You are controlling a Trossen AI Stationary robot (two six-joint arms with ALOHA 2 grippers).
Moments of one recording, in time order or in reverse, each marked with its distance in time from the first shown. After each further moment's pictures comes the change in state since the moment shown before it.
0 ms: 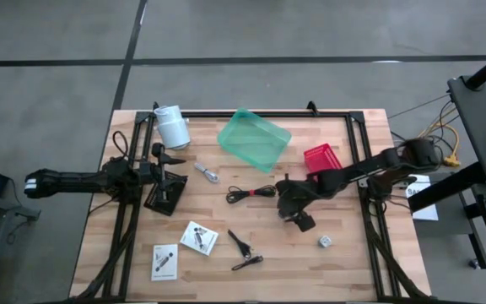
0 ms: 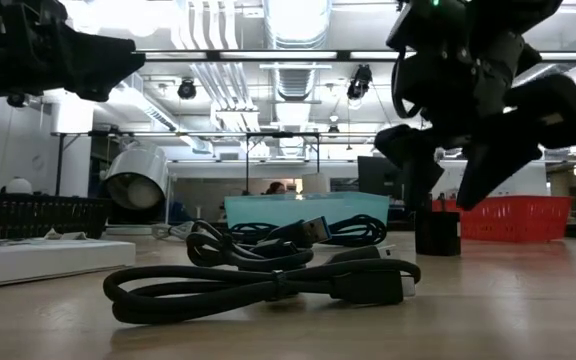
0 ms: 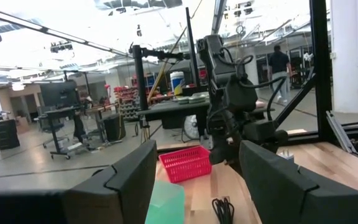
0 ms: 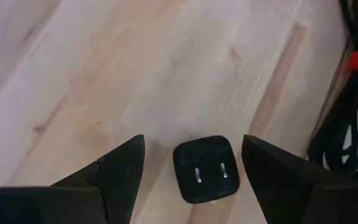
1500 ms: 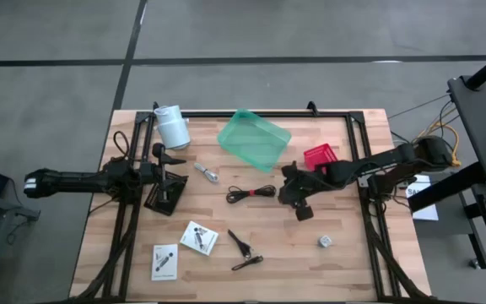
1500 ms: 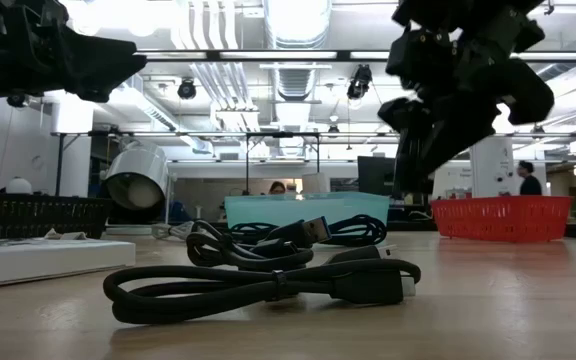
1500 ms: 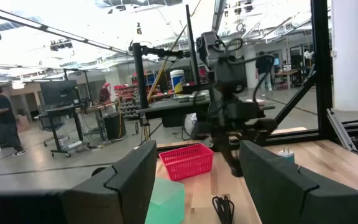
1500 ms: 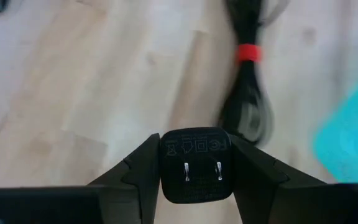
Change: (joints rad) left arm 0.000 0.010 -0.001 0.000 -0.002 0.000; right arm -0.048 -0.152 0.021 -0.100 0.187 0.069
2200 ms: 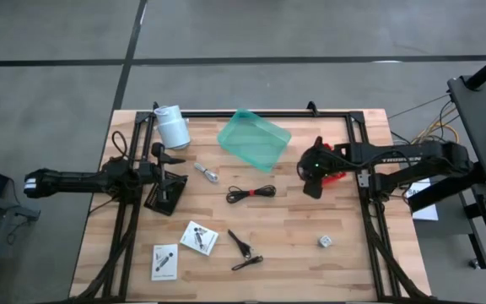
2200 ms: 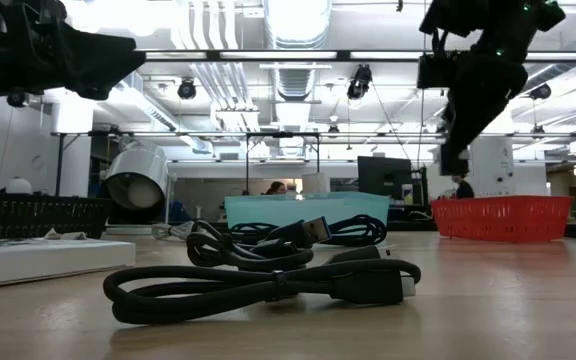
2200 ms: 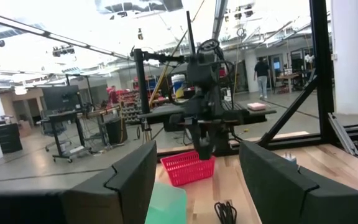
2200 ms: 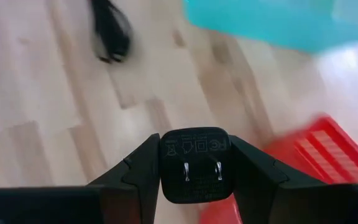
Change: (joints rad) left arm 0.000 0.000 0.000 0.023 0.000 0.009; right arm -0.199 -0.244 -0.005 -0.386 0.109 0.432
